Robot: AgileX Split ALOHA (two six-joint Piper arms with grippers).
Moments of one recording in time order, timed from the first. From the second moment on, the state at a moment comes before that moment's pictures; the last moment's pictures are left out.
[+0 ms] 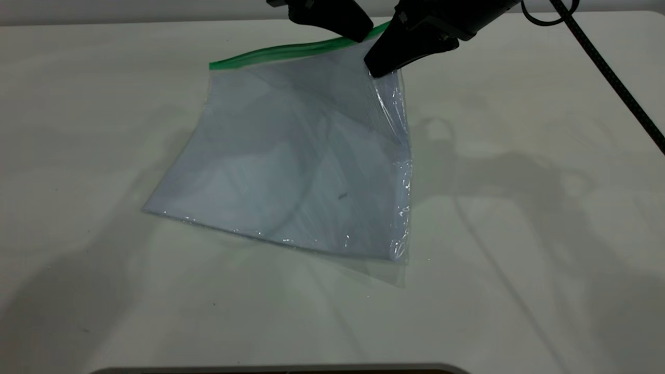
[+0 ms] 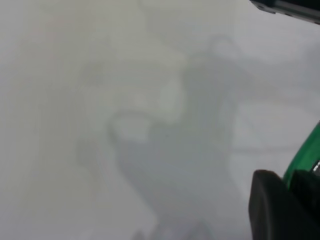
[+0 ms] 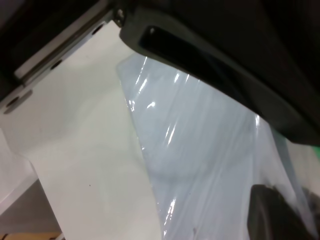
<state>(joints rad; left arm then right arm) -0.35 2.33 -1.65 -1.11 0.82 1.61 0.30 2.14 -1.25 1.25 0.70 -1.43</state>
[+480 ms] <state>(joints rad) -0.36 2.33 -1.65 -1.13 0.76 1.65 0.23 2.14 -1.25 1.30 0.75 -1.45</state>
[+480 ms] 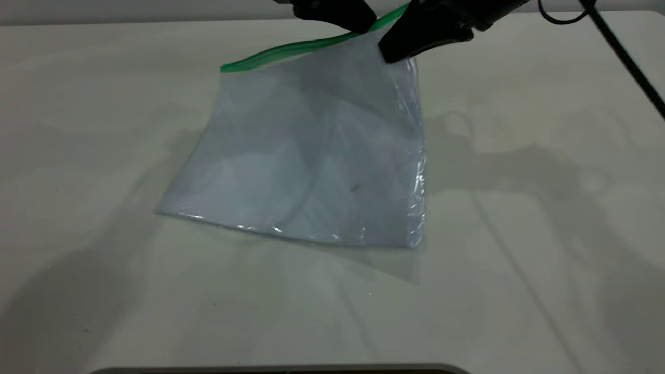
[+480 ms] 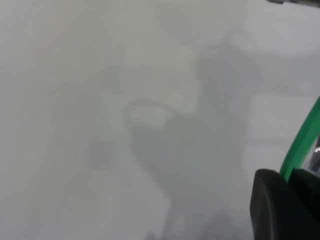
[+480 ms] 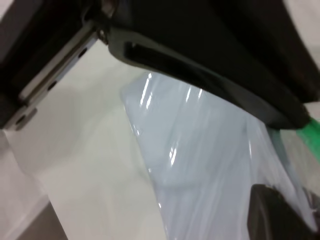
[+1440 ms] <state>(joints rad) -0.25 2.45 -1.66 -1.13 0.66 1.66 0.19 2.15 -1.25 1.36 0.75 -1.51</state>
